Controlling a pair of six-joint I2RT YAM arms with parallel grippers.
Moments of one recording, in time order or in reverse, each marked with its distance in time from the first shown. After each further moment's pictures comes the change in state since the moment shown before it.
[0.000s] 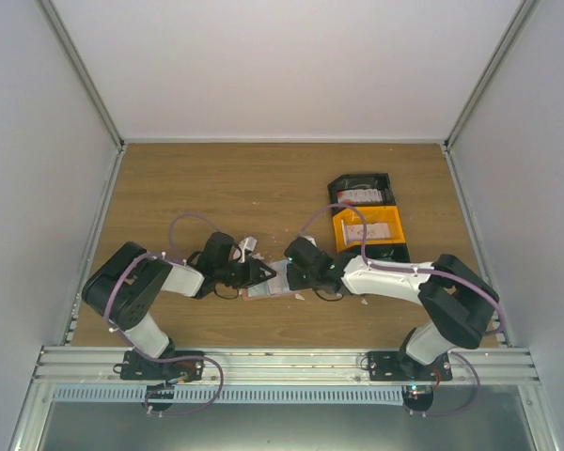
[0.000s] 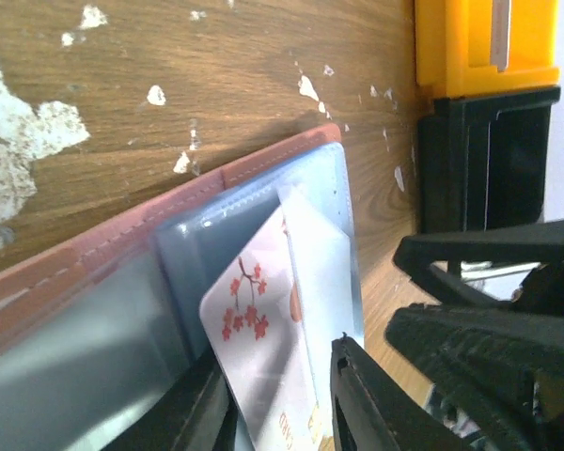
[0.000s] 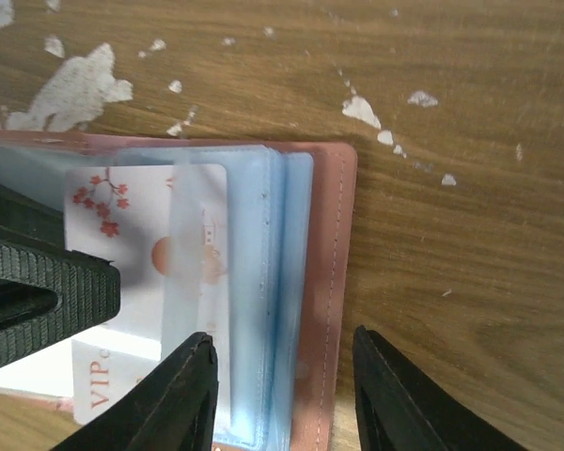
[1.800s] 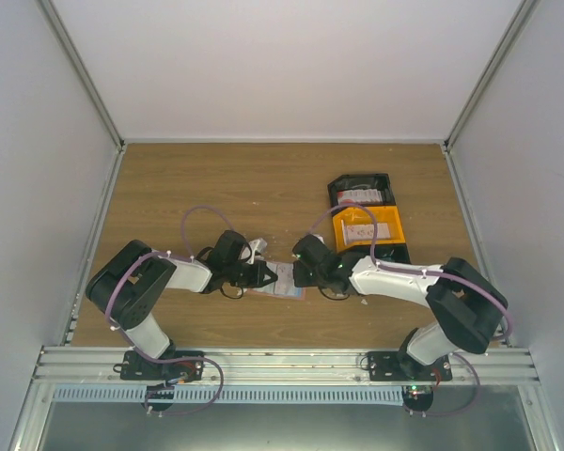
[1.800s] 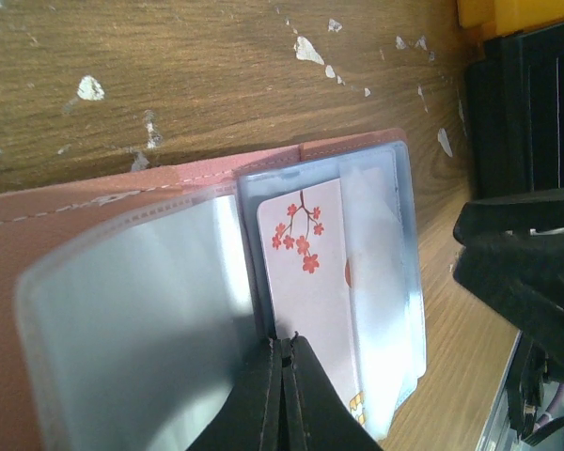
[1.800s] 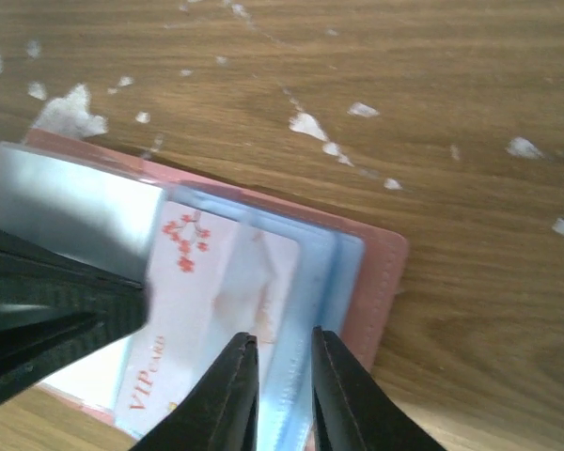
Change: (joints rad) left arm -0.072 -0.005 0.090 -0.204 -0.095 0.183; right arm -0.043 -0.065 -0.045 0.033 -0.024 0.037
